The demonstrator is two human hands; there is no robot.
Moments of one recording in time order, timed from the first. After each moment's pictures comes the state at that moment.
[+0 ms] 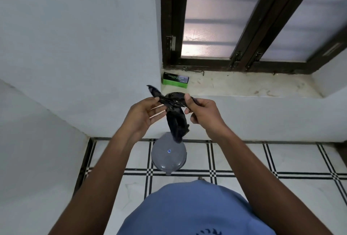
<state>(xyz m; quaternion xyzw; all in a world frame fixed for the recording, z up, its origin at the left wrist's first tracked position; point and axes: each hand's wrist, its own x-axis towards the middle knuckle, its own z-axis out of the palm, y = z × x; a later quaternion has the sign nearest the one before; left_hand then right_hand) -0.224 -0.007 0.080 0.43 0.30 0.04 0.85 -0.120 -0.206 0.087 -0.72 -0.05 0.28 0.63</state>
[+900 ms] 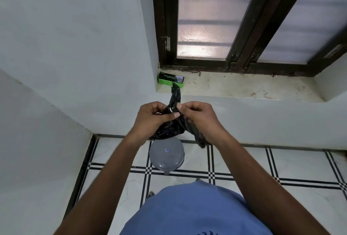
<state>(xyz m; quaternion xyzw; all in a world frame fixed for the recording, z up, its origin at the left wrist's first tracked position) -0.219 -0.088 0.095 0.70 0.30 0.06 0.64 -0.109 -0.256 0.082 -0.69 -0.11 0.31 0.64</state>
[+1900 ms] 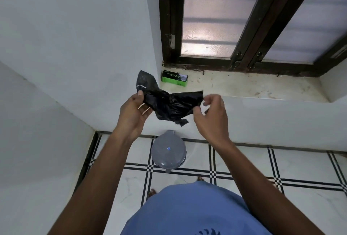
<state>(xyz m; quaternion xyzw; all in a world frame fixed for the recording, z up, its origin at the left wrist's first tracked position) -0.228 -0.042 0.084 0.42 0.34 0.17 0.82 -0.125 -0.262 0.083 -0.89 -0.12 0.06 0.43</state>
